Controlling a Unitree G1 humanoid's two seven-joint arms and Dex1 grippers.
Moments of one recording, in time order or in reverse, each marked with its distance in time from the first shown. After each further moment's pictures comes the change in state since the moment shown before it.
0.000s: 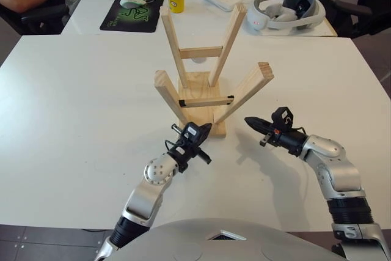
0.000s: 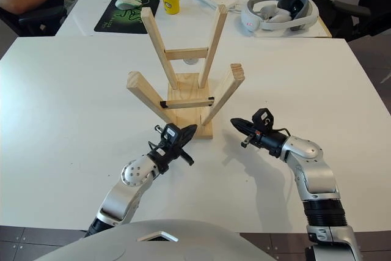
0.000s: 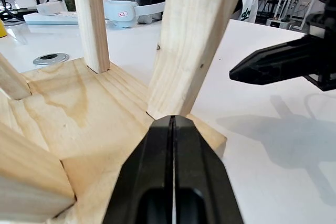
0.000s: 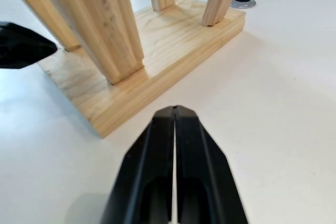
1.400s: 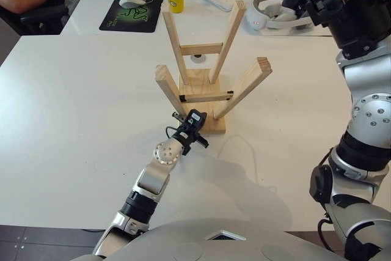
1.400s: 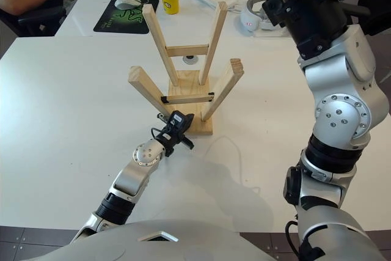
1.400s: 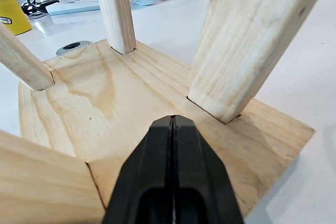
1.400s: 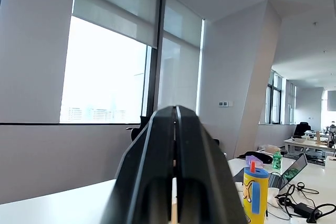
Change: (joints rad) left arm -0.185 -0.028 0.029 0.230 0.091 0.053 0.068; right arm -0.624 0.090 -0.214 -0.380 0.548 0.231 -0.423
